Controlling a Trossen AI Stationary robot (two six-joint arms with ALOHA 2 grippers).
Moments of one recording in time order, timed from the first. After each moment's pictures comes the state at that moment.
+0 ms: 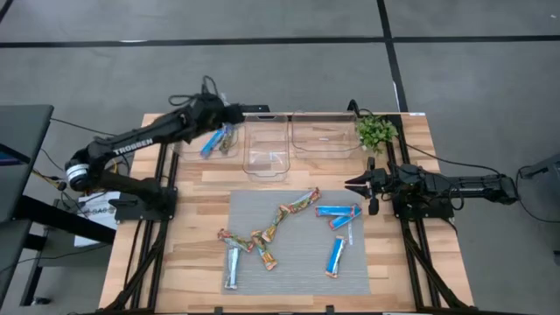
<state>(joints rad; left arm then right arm) 0.58 1.24 1.05 -0.48 -0.39 -0.94 -0.04 0.18 0.02 0.01 0.00 0.01</state>
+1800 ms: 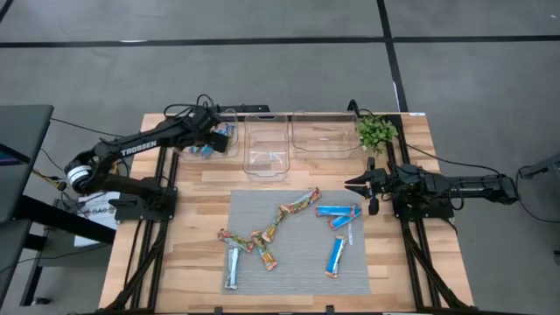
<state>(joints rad) 0.68 1.24 0.84 -0.69 -0.34 -0.50 -0.04 0.18 0.02 0.01 0.00 0.01</state>
